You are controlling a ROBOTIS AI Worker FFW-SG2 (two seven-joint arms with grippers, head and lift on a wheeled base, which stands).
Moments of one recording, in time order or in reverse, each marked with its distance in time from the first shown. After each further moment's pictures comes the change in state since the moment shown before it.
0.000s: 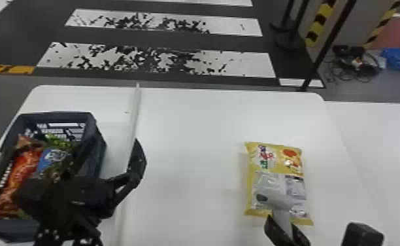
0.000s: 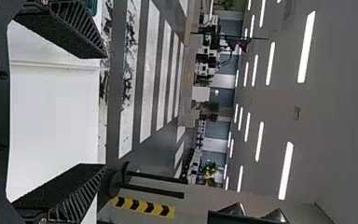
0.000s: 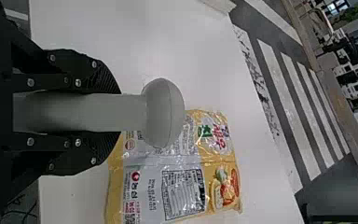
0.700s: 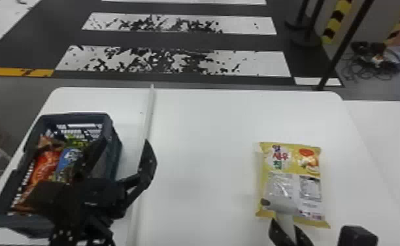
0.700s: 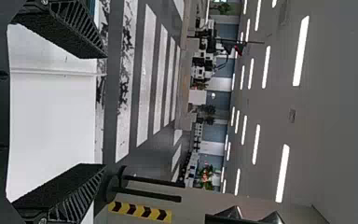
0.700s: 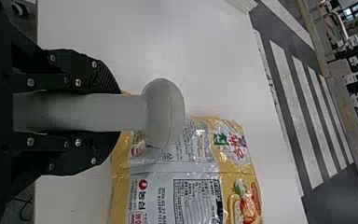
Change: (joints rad) left arm 0.020 0.000 0.016 -0.011 0.000 -0.018 0.000; right arm -0.055 -0.034 0.076 0.099 0.051 -0.055 -0.030
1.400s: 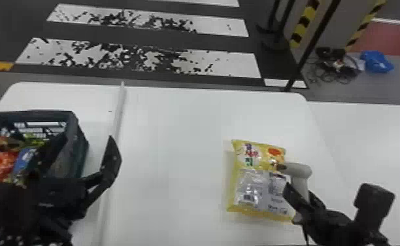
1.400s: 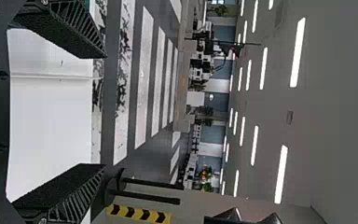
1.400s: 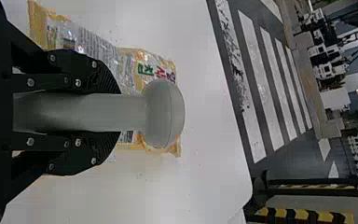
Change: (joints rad) left arm -0.008 0.002 0.011 -0.013 0.000 0.016 -0.003; right arm -0.137 -0.007 -0.277 -0.050 -0.099 0.164 0.032
